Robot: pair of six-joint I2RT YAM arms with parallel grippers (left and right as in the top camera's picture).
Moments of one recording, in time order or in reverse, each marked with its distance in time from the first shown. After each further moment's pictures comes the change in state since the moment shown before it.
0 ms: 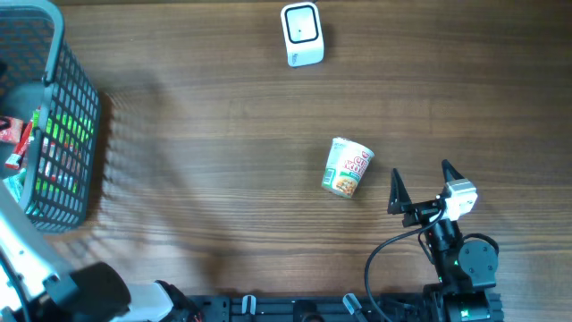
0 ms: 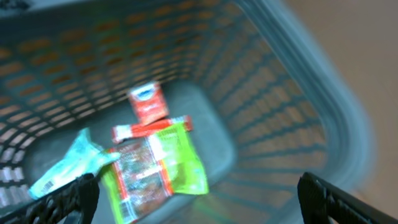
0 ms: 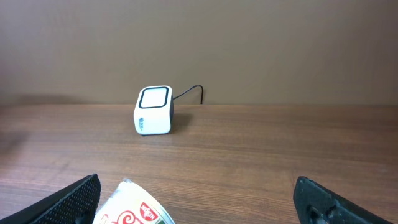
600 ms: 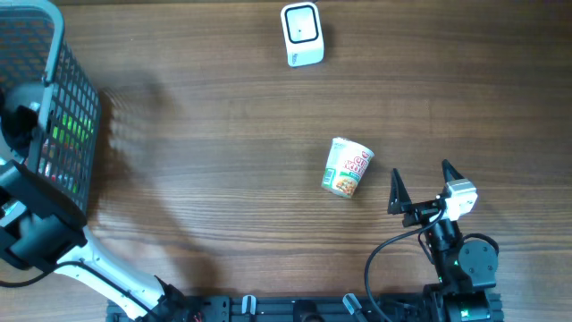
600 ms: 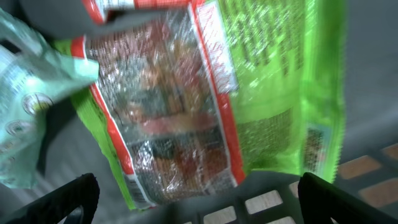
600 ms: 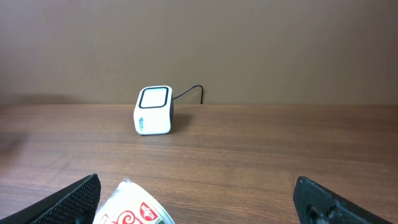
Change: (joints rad) left arm 0.050 0.498 -0.030 -0.159 0.087 -0.012; right arm 0.000 0.000 0.000 0.000 0.000 0.000
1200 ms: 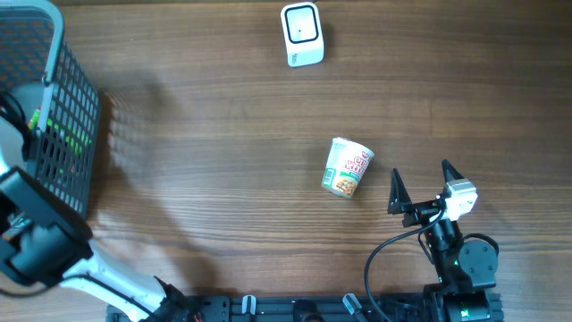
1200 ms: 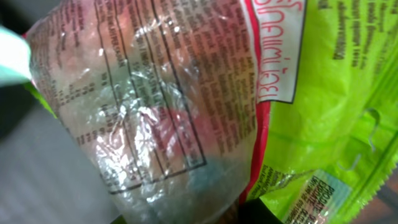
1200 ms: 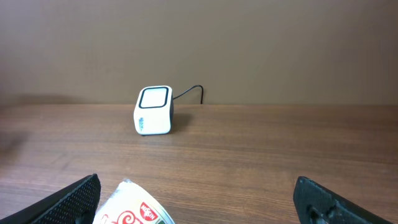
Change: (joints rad) left arm 0.001 -0.129 -0.306 0.264 0.016 -0.038; right arm 0.000 0.000 0.000 0.000 0.000 0.000
